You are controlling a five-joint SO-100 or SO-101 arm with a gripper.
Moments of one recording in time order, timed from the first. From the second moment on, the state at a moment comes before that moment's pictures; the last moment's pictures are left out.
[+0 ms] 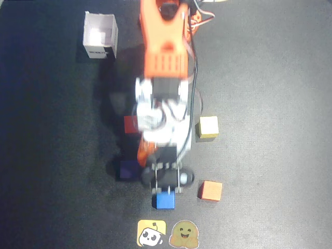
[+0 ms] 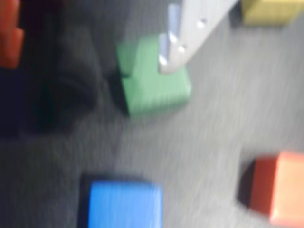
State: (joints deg) arm -3.2 88.9 99.8 57.2 88.3
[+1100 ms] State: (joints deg) arm -5.4 64.3 82.0 46.8 92.3
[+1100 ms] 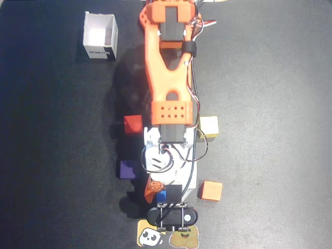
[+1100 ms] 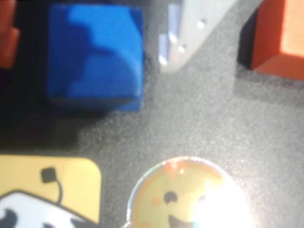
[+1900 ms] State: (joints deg) arm -5.3 59.2 82.0 43.9 92.2
